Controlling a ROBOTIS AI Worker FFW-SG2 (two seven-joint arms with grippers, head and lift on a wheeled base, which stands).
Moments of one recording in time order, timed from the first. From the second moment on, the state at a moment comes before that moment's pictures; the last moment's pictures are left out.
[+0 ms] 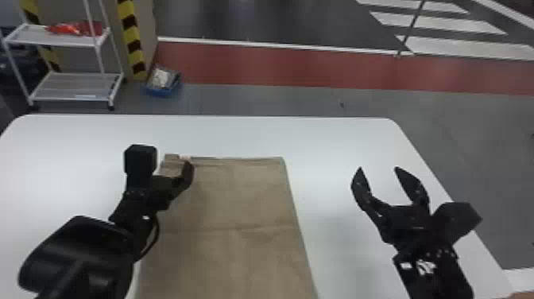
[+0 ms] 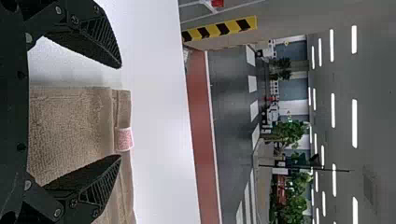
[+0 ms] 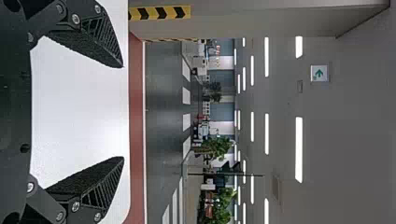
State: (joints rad) left arm -0.18 0.19 -0.36 -1.35 0.23 0.20 0.20; right arm 0.33 -0.13 -0.14 -1.77 -0.17 -0.16 0.14
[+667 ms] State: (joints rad) left arm -0.21 0.18 -0.35 -1.29 0.23 0.19 0.18; right arm 0.33 -0.13 -0.14 -1.77 -0.18 -0.16 0.14
